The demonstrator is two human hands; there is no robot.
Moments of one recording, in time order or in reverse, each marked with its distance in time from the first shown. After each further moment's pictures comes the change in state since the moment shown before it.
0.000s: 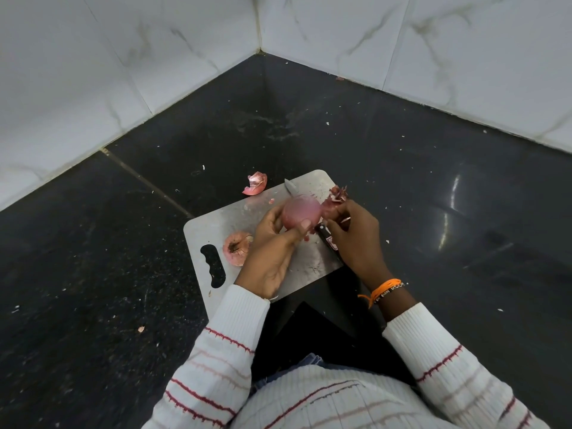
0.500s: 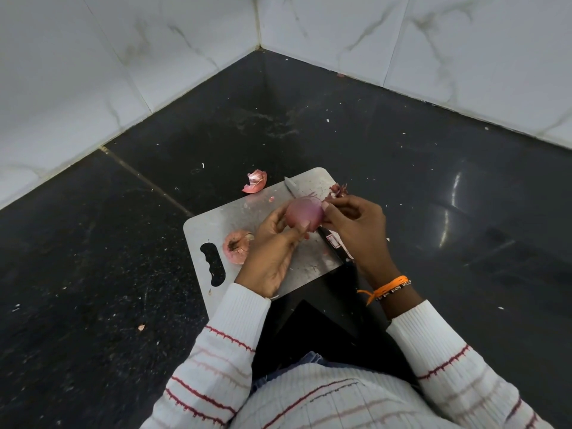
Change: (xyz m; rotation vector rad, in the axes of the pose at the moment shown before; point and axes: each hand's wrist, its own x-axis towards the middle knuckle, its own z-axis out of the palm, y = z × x) left_hand 0.004 -0.003 -0.004 0.005 0.015 -0.076; right_hand 0.000 -0.014 -0.005 0.349 0.017 0.122
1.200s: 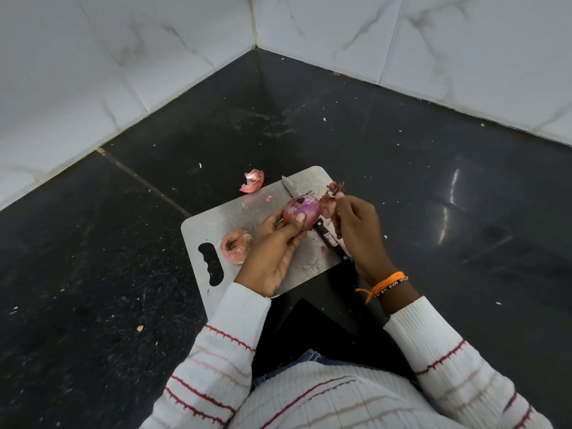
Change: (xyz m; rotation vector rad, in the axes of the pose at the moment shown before) left_hand 0.002 -0.004 0.005 -0.086 0.072 -0.072; right_hand -0.003 -0.001 -0.002 -0.027 0.007 0.037
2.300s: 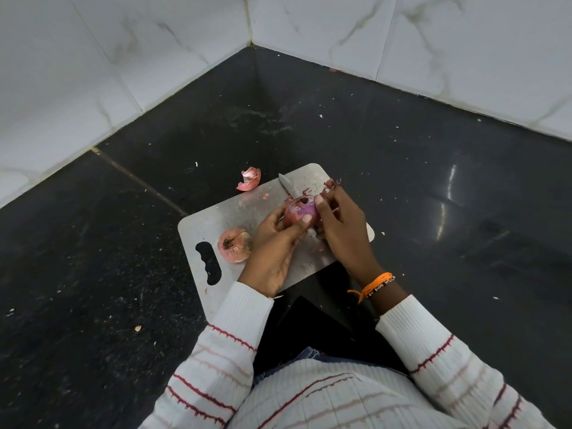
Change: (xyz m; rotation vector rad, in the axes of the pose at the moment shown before) left_hand -0.002 -0.004 0.004 0.082 -0.027 0.061; right_hand -0.006 0.001 0.012 -0.126 -0.037 -0.124
